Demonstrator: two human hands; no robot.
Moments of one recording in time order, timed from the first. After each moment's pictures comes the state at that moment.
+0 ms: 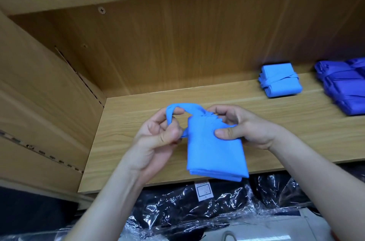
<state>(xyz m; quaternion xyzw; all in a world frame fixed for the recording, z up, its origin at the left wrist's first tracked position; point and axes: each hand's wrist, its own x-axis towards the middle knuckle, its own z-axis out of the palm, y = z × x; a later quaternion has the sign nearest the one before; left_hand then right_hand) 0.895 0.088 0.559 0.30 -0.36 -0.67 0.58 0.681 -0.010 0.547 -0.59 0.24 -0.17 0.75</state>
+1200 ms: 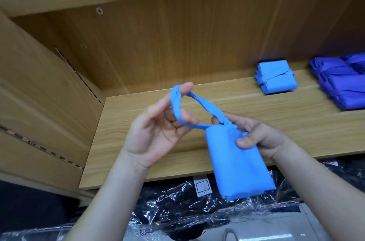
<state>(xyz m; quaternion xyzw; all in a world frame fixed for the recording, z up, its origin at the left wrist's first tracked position) 0.888 0.080 0.576 0.18 -0.37 -0.75 0.52 0.658 0.010 0.540 -0.43 0.08 -0.13 0.89</state>
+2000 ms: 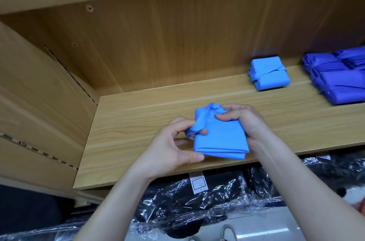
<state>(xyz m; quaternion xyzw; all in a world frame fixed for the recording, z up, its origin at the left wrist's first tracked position) 0.865 0.093 0.545 0.49 -0.61 -0.48 0.39 0.672 0.005 0.531 -0.36 0.43 -0.38 0.73</state>
